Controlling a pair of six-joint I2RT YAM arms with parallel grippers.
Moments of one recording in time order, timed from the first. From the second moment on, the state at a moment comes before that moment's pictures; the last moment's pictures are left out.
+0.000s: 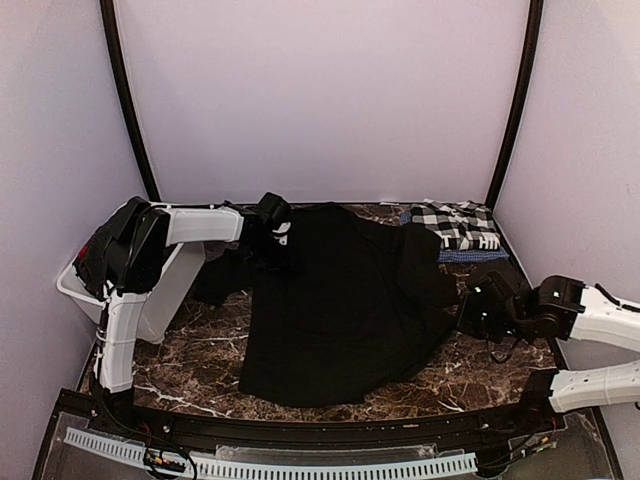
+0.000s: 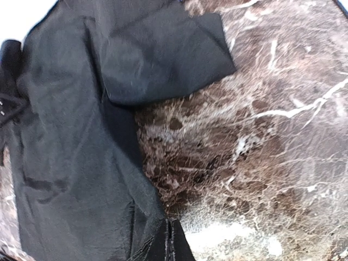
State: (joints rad) left arm -0.58 2.23 1.69 -0.54 0.16 -0.45; right arm 0.88 0.89 0.64 -0.75 0.38 1.07
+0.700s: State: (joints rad) left arm -0.68 2.34 1.91 -0.65 0.16 -0.43; right arm 0.82 1.12 0.83 -0.54 0.36 0.77
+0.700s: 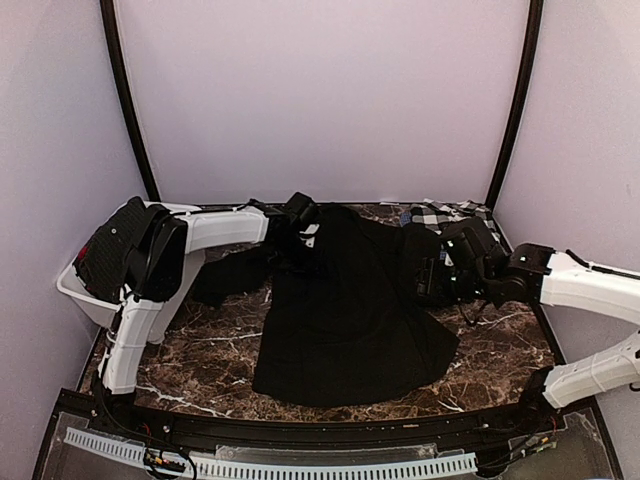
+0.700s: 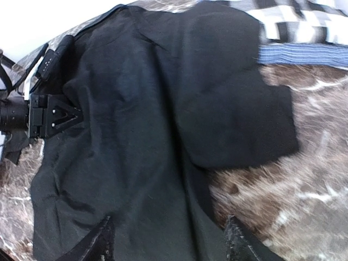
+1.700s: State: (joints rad) left arm -0.49 1.75 1.21 -0.60 -0.30 -0.56; right arm 0.59 1.46 1.02 -0.05 0.00 0.50
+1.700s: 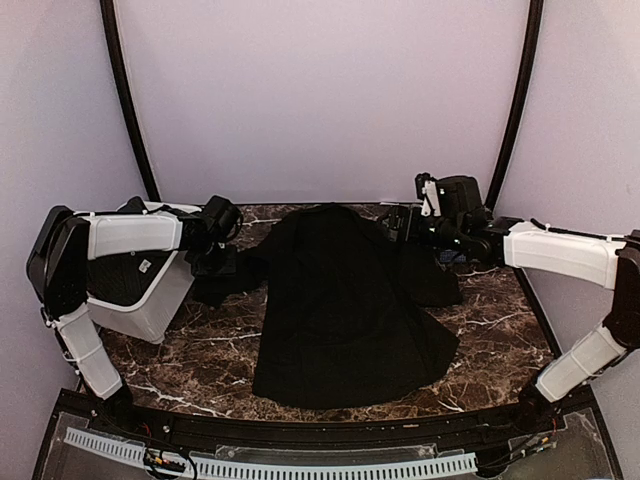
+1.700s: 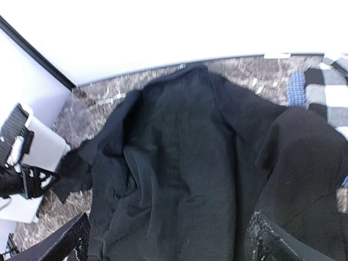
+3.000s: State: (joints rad) left arm -0.45 1.86 1.30 -0.54 -0.32 -0.55; right arm 0.46 1.19 1.02 0.05 -0.16 0.35
